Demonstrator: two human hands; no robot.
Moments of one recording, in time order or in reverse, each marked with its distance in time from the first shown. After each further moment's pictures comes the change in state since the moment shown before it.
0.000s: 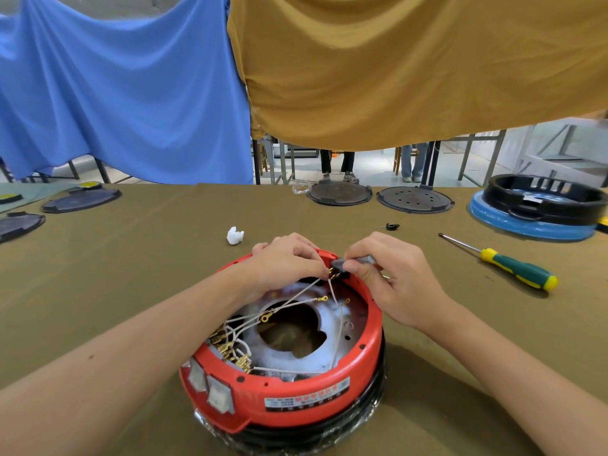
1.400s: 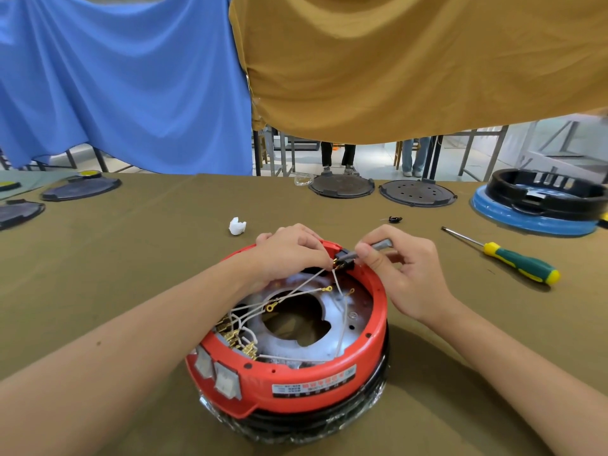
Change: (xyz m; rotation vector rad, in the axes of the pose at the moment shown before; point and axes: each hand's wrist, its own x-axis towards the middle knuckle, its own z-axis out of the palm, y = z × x) left_hand 0.000 -0.001 0.000 -0.007 -0.003 -0.001; right_hand -0.006 -0.003 0.004 0.237 0.094 0.170
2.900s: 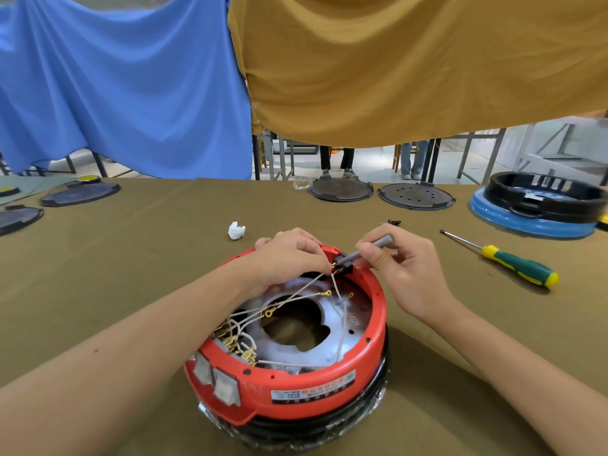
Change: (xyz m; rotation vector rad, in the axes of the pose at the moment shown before) left_hand 0.001 0.000 0.000 0.021 0.007 0.012; right_hand 0.002 0.006 -0.001 0.159 0.018 0.164
